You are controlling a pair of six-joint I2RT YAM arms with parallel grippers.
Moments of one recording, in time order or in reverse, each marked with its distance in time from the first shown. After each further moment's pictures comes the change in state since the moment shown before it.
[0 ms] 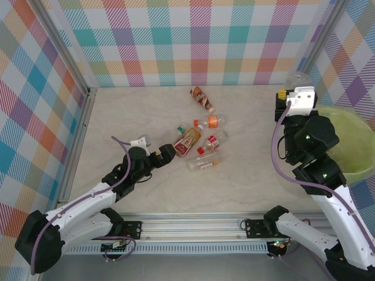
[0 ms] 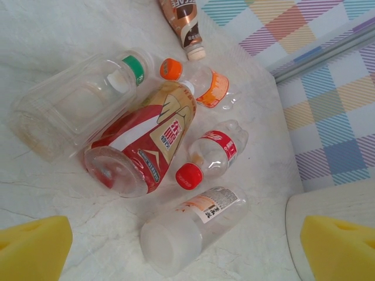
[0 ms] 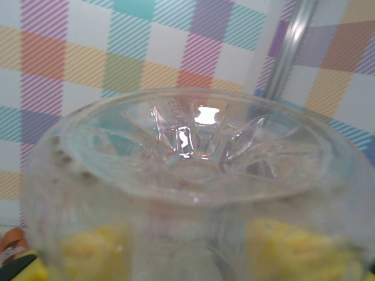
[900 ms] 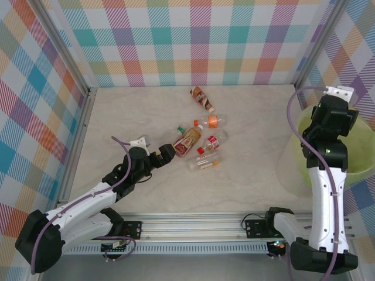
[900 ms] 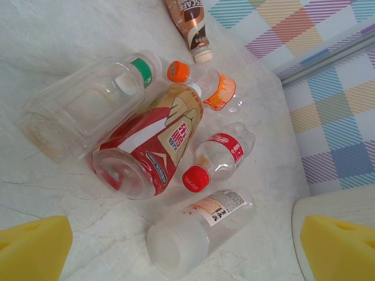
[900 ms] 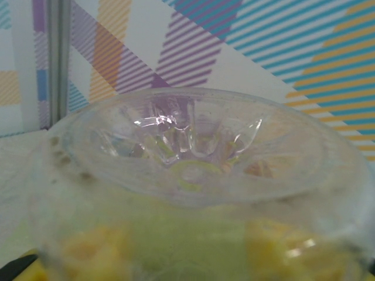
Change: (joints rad) left arm 0.000 0.004 0.000 -0.002 -0.019 0.001; right arm -0.658 0.160 0.046 -0.336 0.003 0.178
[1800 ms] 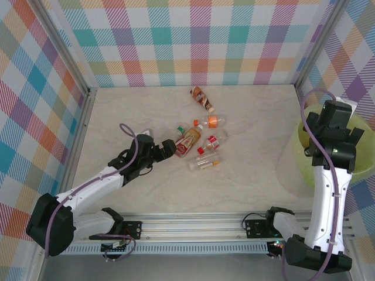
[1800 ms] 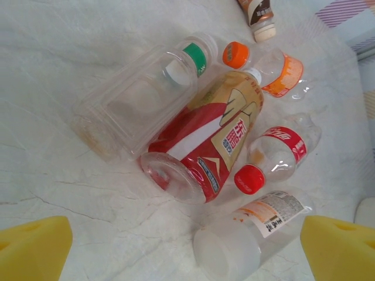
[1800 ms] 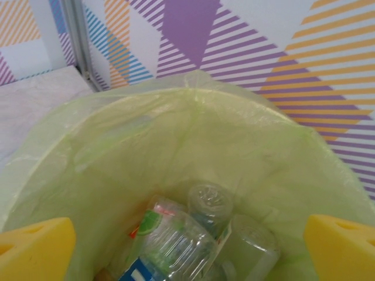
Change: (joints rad) left arm 0.077 0.208 0.211 -0.248 0.026 0.088; right arm -0.078 0.011 0.087 -0.365 -0.212 0.255
